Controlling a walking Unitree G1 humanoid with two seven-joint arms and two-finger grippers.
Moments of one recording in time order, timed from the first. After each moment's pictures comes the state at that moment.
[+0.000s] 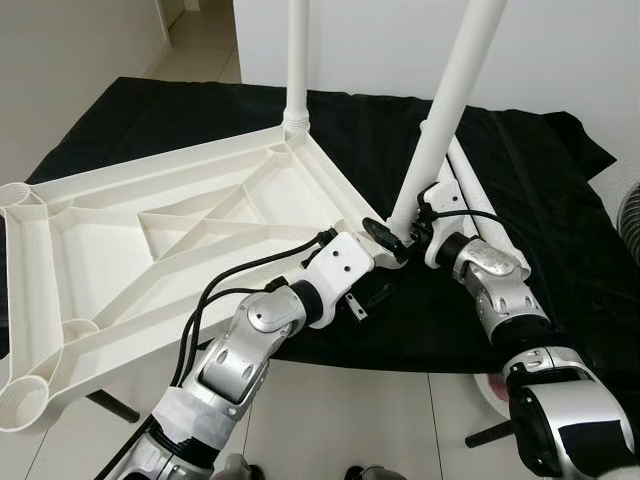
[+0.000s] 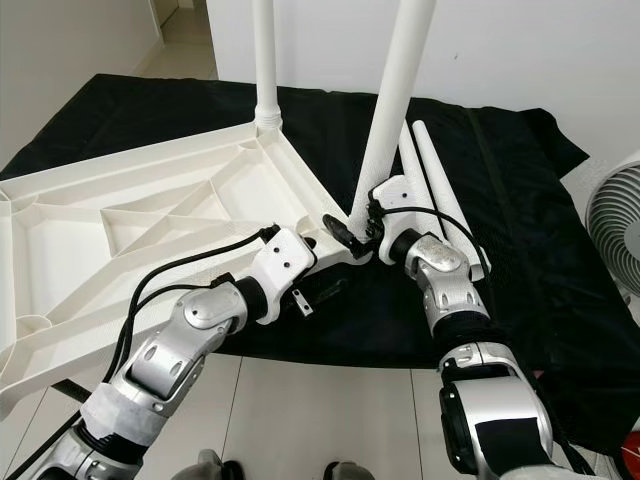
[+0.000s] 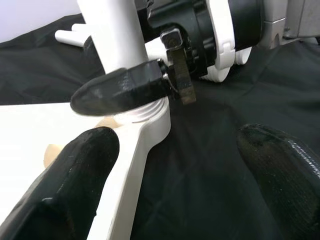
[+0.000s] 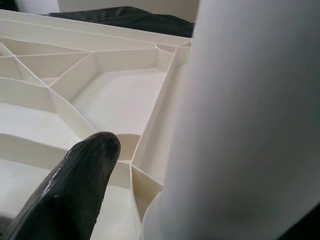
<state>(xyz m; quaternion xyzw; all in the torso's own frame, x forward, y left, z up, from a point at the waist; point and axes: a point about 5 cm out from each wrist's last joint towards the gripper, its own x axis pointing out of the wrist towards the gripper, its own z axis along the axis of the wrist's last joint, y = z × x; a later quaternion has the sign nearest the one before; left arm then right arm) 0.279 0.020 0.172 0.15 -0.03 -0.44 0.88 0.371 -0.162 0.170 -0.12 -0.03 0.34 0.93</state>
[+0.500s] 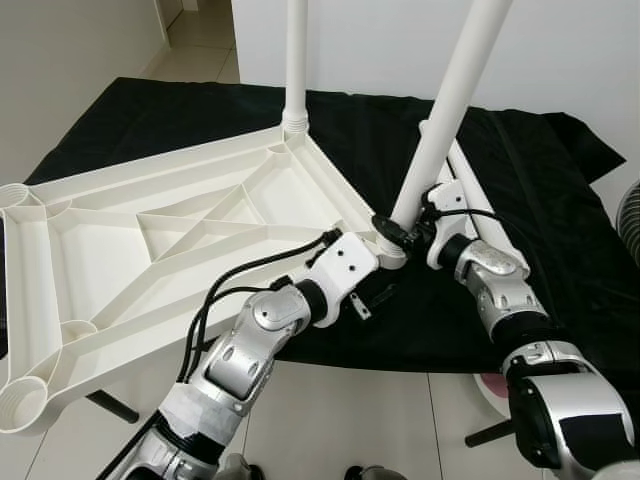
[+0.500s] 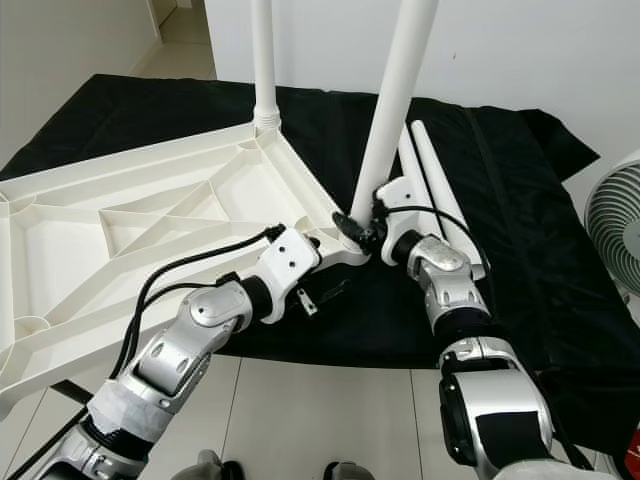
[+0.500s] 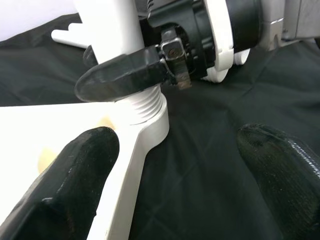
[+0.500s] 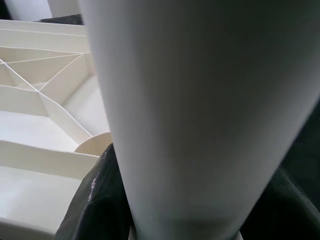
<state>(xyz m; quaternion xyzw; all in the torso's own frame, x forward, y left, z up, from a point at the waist) 0.280 0.016 0.170 0.14 -0.03 -0.45 0.88 0.373 -0.168 0.165 -0.09 -0.02 0.33 0.94</state>
